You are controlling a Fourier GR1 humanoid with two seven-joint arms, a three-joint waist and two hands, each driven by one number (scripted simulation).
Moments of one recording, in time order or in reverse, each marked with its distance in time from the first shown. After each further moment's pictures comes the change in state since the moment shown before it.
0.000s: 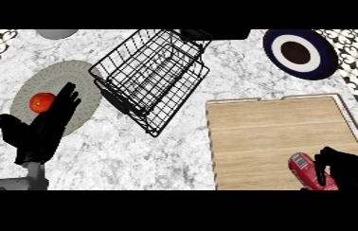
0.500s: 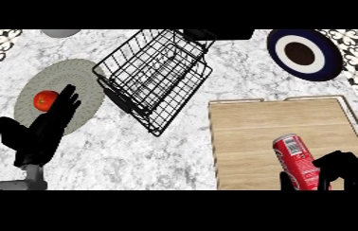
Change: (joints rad) left arm 0.015 0.001 0.004 -0.002 0.004 -0.021 -0.008; right arm 0.040 0.326 0.132 -0.302 0.118 -0.239 0.257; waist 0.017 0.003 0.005
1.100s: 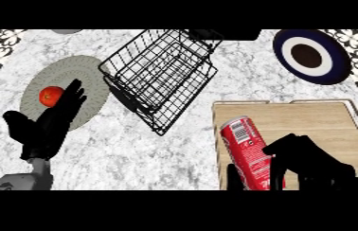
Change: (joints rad) left arm -0.043 -0.022 -0.010 0.004 -0.026 -0.008 0.015; right arm -0.440 0.086 0.380 -0.037 0.161 0.213 0.450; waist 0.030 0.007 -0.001
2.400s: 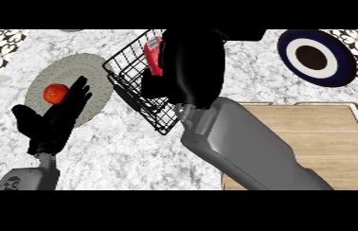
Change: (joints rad) left arm -0.037 -0.033 0.006 0.021 -0.024 -0.014 0.017; right arm -0.902 -0.004 -0.114 0.892 -0.421 -0.217 0.250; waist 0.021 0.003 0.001
